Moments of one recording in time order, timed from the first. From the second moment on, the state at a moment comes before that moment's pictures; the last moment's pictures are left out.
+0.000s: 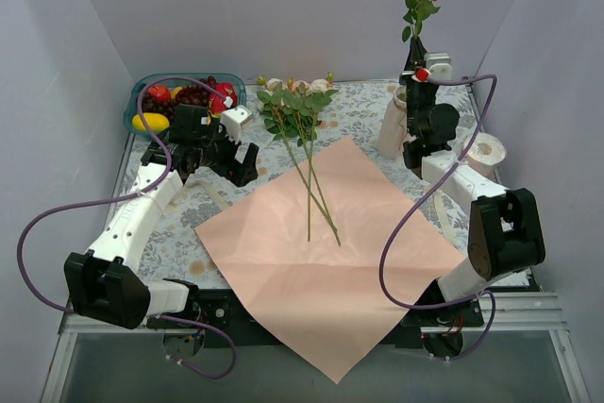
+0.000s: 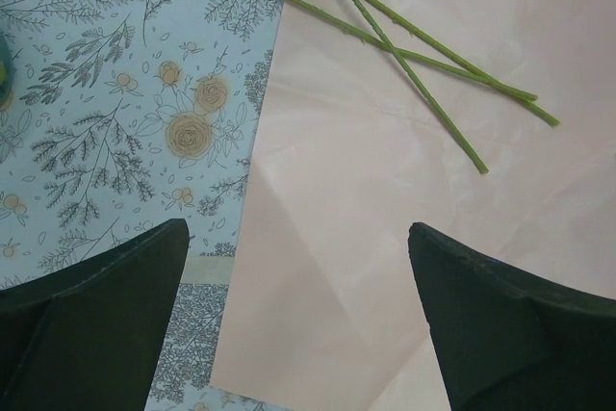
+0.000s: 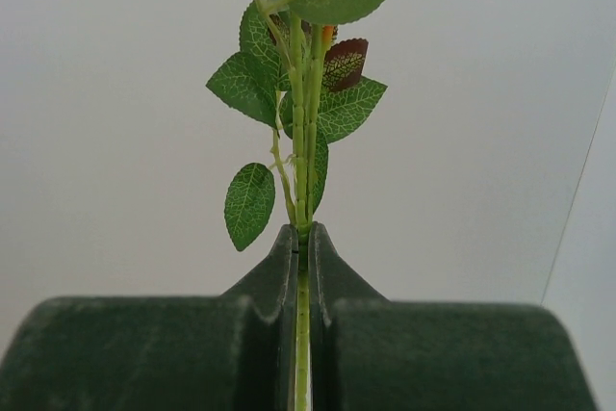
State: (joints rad) left arm -0.25 1.28 1.19 -0.71 0.44 0.28; right arm 0.30 1.55 1.06 1.19 0.19 -0.26
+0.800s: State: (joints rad) left arm -0.25 1.25 1.19 -0.71 0.44 0.29; right arm 0.35 1.15 0.98 0.66 0.23 -0.15
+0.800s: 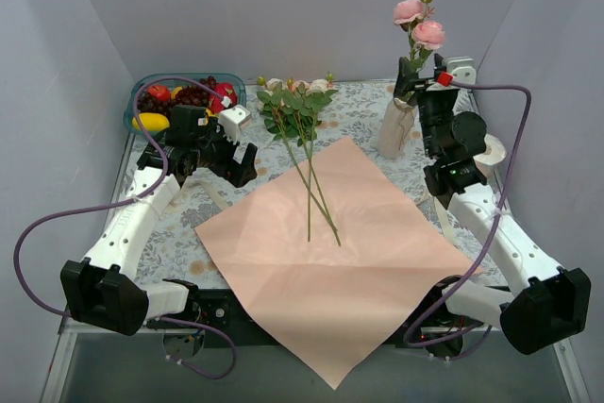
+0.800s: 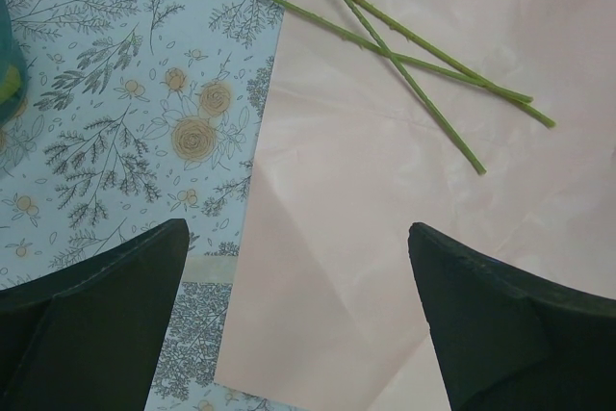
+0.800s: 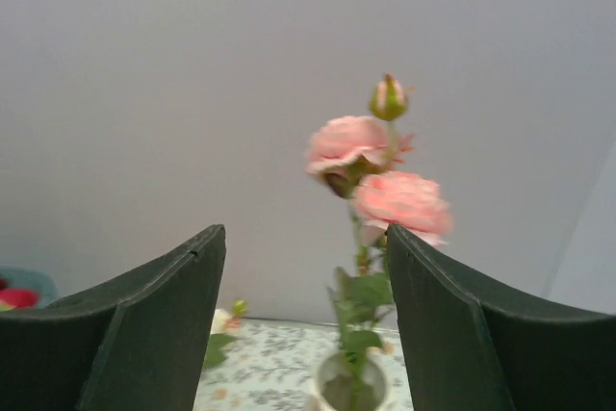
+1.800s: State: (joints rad) left arm -0.25 1.20 1.19 -0.71 0.43 0.27; right arm 0.64 2.09 1.60 -0.16 0.12 0.14
